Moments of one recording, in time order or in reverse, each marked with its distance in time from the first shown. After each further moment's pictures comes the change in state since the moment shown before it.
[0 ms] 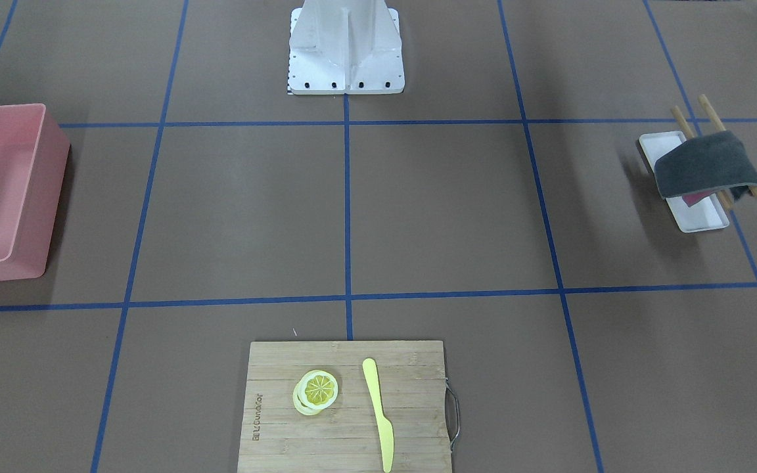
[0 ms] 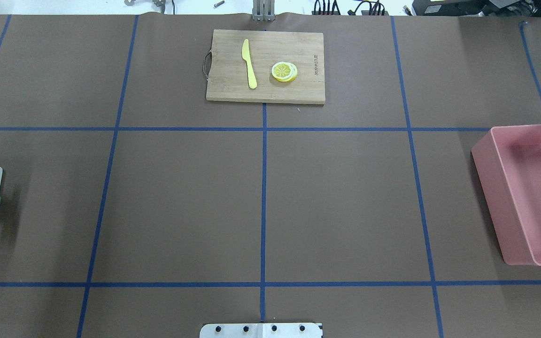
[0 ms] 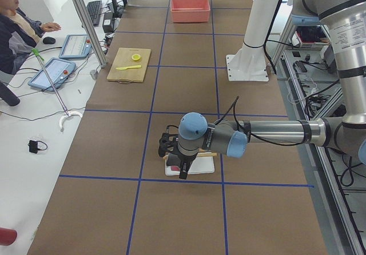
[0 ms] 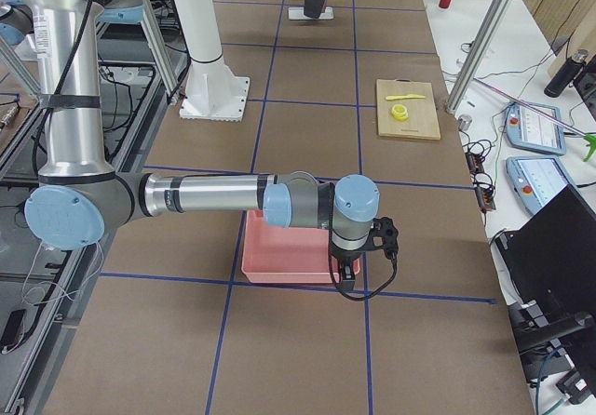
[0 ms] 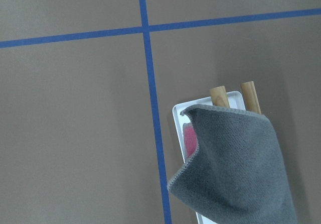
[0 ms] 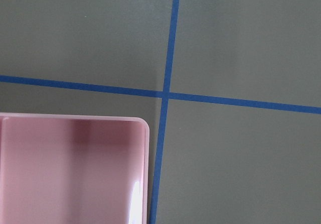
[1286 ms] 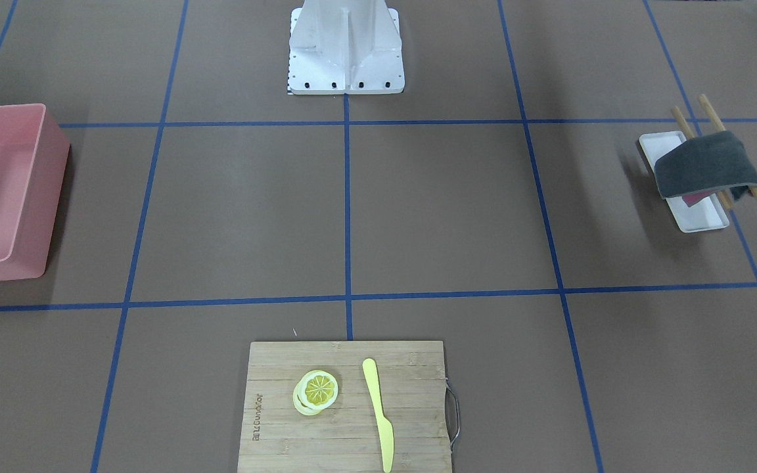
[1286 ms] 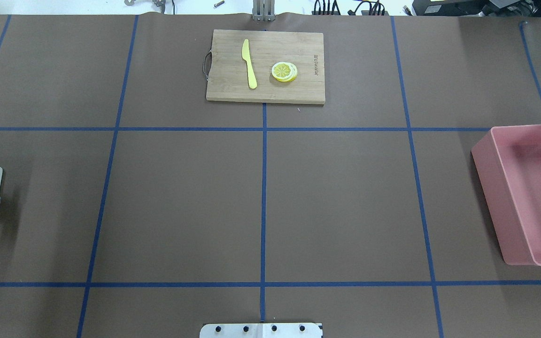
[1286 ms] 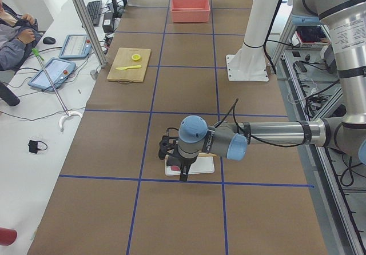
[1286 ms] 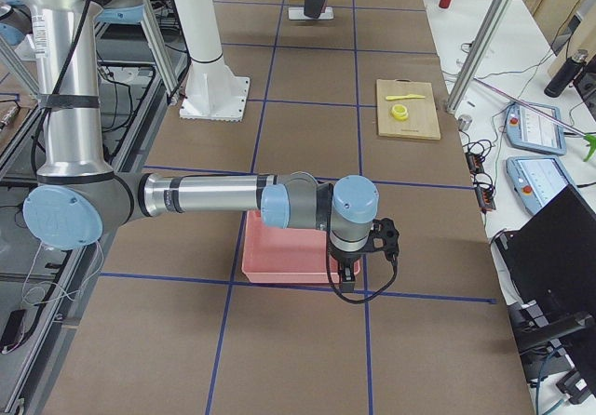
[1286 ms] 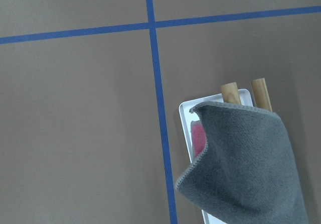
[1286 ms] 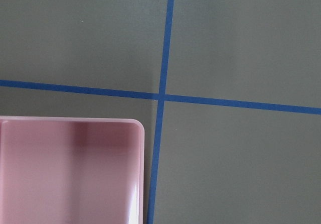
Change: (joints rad) left arm -0.002 0.000 0.021 -0.014 -0.002 -0.001; right arm 0.010 0.000 0.001 0.000 0.000 0.000
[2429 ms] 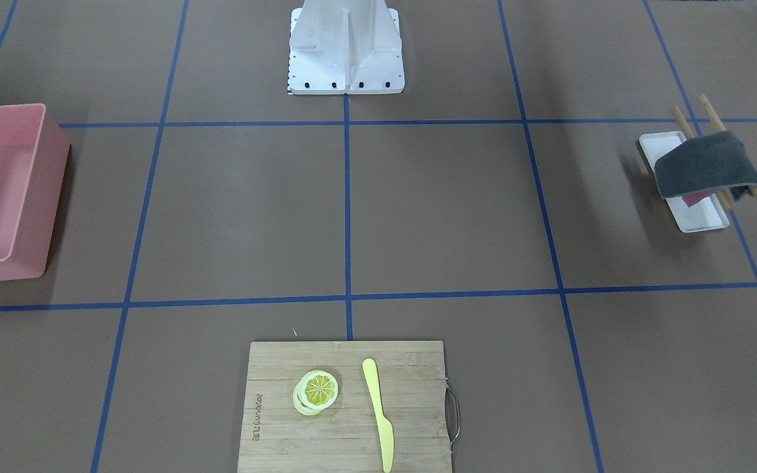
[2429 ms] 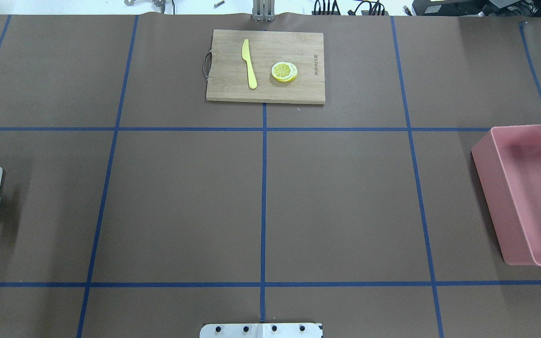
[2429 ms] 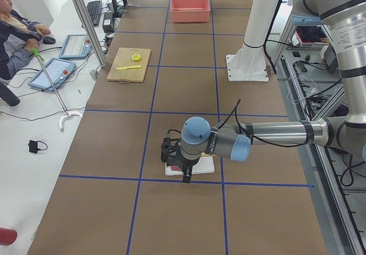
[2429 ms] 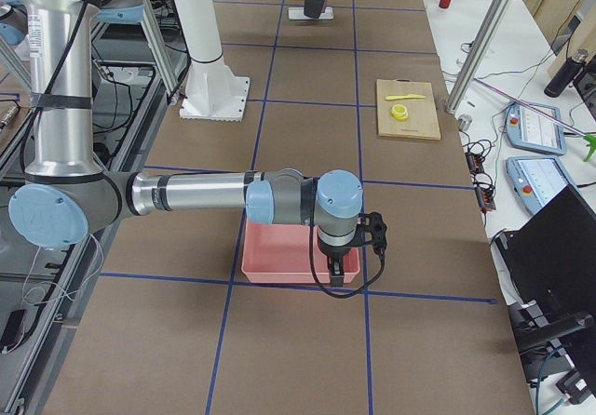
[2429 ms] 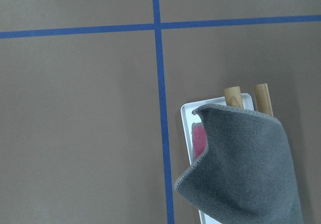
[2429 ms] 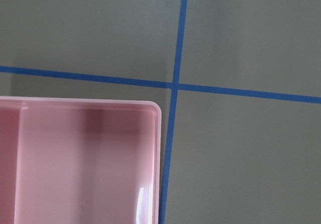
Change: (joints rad) left arm -0.017 0.026 -0.007 -0.007 0.000 -0.038; right arm 0.000 -0.069 0.082 0.008 0.030 0.004
